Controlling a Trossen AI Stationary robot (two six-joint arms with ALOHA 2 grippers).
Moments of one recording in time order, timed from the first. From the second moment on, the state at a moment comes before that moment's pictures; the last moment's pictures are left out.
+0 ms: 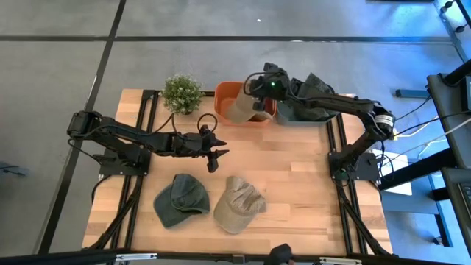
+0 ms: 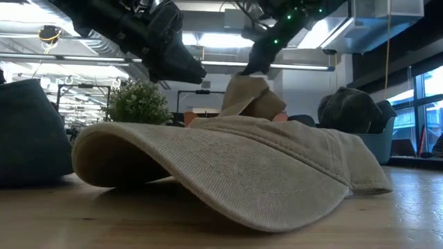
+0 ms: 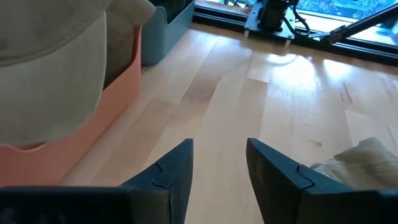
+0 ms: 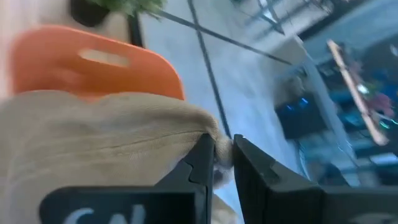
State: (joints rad) left arm -0.04 1.33 0.66 0.23 -0.30 -0.25; right arm -0.45 1.62 1.34 -0.22 0.34 -0.66
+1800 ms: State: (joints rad) left arm -0.04 1.33 0.66 0.23 -0.30 -0.25; right arm -0.39 1.56 1.34 -0.40 0.60 -0.68
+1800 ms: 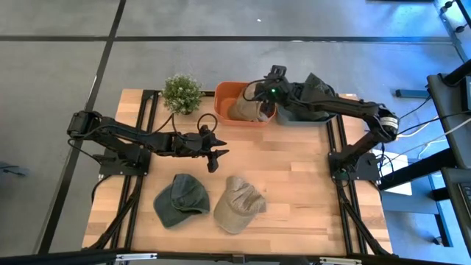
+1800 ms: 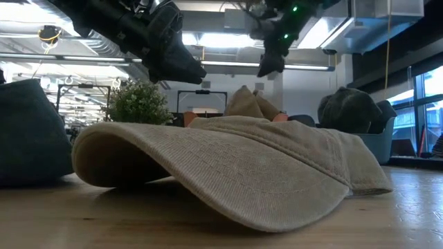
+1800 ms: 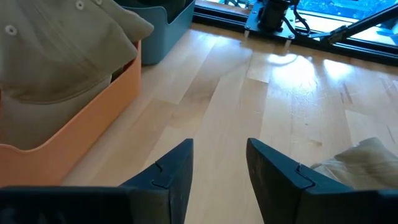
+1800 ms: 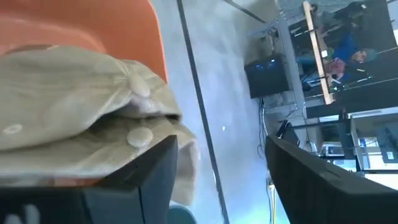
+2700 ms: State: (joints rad) left arm -0.15 1.55 0.69 0.37 -0.11 -0.32; right arm -0.07 1.40 0.98 -0.44 0.17 -0.35
